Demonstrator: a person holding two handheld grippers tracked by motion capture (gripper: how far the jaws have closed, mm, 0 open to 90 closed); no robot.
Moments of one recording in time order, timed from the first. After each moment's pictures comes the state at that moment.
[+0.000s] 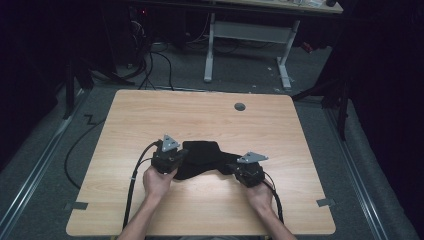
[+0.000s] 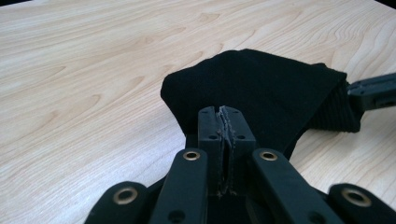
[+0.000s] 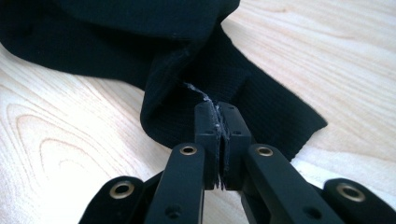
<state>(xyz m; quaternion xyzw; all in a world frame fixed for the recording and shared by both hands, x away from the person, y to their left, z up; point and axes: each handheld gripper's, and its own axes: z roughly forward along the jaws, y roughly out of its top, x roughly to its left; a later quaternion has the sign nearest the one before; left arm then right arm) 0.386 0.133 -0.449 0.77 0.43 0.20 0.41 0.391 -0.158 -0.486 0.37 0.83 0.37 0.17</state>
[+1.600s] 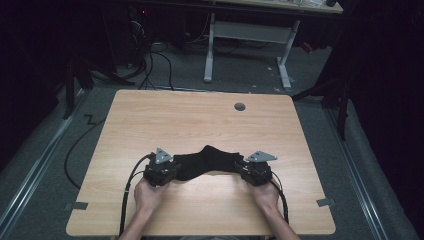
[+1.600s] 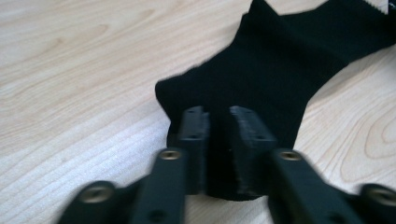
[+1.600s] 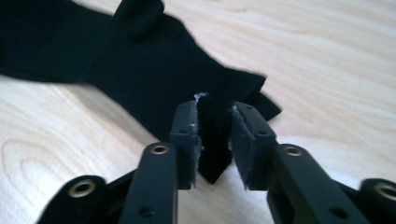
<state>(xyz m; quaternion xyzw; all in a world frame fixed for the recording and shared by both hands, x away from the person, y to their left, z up) 0.362 0.151 -0.475 0.78 0.46 0.19 0.38 0.395 -0.180 -0.486 0.40 0.82 0.38 0.19</state>
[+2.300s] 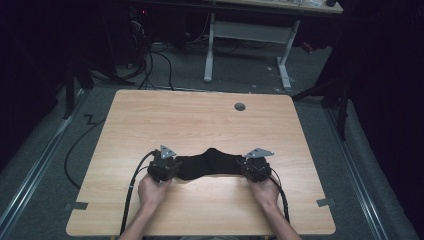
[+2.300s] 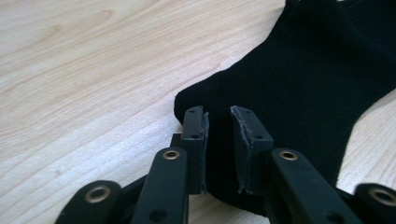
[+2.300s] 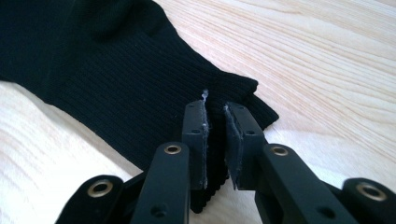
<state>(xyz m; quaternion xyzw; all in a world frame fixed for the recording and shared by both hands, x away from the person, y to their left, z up) 0.384 0.143 -0.492 0.79 0.47 0.18 0.35 0.409 -0.181 -0.493 0.41 0.83 0.34 0.19</state>
